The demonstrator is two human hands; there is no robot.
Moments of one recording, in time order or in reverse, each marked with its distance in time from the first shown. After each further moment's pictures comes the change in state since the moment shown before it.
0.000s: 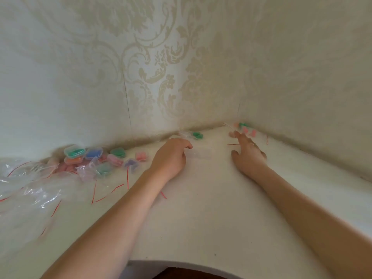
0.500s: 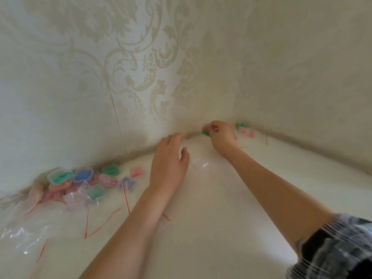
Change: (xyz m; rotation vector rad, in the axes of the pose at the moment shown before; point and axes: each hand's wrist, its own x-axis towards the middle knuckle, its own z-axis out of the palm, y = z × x) left_hand 0.007 0.008 0.000 -0.152 0.392 0.083; right_hand 0.072 -0.065 0.023 0.537 0.142 0.033
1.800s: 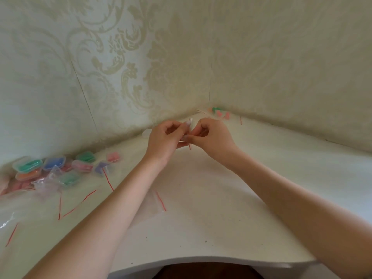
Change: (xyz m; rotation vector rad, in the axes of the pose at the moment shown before) left_hand -0.002 0.047 0.008 -0.808 -0.272 -0.435; right_hand -0.110 -0.008 -0.051 0.138 -0.074 -0.137
